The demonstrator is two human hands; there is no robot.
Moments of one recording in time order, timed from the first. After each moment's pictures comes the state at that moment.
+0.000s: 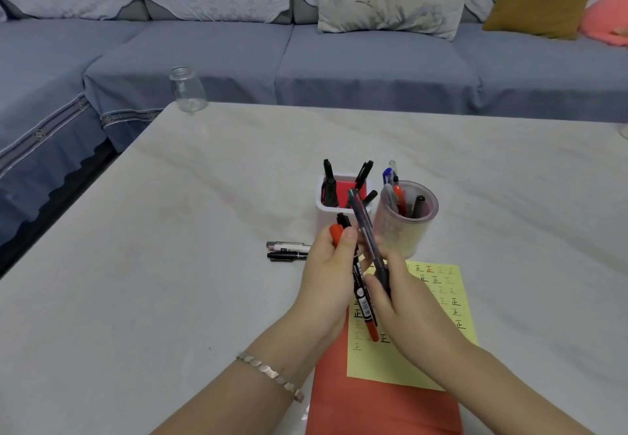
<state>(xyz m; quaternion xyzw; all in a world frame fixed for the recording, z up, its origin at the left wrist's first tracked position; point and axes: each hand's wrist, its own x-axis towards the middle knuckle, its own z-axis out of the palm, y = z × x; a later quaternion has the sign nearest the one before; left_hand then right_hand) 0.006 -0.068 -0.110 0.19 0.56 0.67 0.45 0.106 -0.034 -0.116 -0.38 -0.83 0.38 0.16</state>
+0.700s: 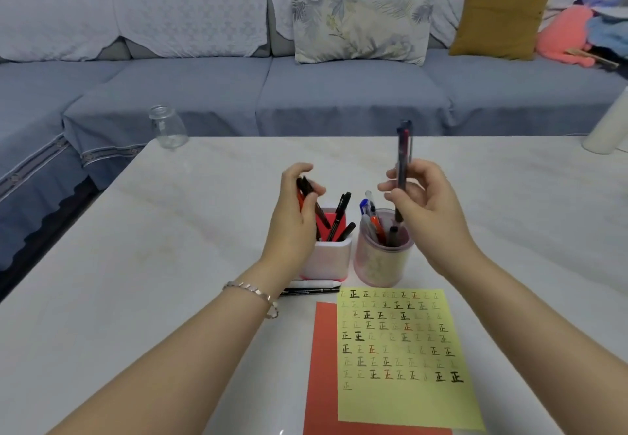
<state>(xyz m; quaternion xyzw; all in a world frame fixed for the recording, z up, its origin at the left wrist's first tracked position) -0.062 0.000 -0.095 0.48 0.64 0.58 0.16 0.088 0.068 -0.064 -0.33 -0.68 0.47 0.45</state>
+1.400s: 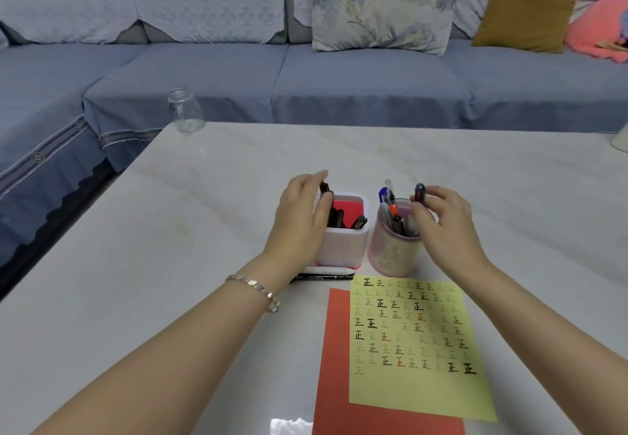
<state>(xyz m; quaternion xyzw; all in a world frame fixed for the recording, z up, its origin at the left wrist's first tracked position) -0.080 -0.014 -0.114 0.53 0.73 0.42 0.09 0.097 0.077 -0.107 -0.48 -0.76 0.31 0.31</state>
